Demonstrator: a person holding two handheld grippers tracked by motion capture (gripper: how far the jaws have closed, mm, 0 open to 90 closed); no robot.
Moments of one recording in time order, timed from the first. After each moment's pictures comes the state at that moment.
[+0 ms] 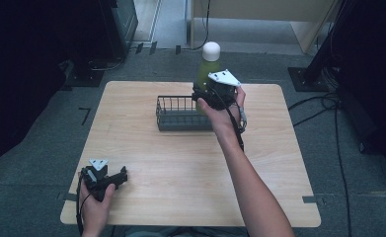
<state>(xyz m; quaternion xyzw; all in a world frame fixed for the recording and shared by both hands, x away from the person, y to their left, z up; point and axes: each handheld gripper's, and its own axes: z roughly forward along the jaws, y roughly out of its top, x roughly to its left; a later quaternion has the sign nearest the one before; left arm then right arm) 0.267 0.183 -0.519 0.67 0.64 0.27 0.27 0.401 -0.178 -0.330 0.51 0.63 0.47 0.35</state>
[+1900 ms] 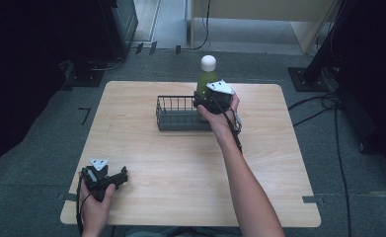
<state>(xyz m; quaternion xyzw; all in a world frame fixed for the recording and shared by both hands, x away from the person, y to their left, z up) 0.267 0.183 -0.518 0.67 0.63 0.27 0.27 0.440 -0.183 -0.404 0.51 0.65 0.45 0.34</state>
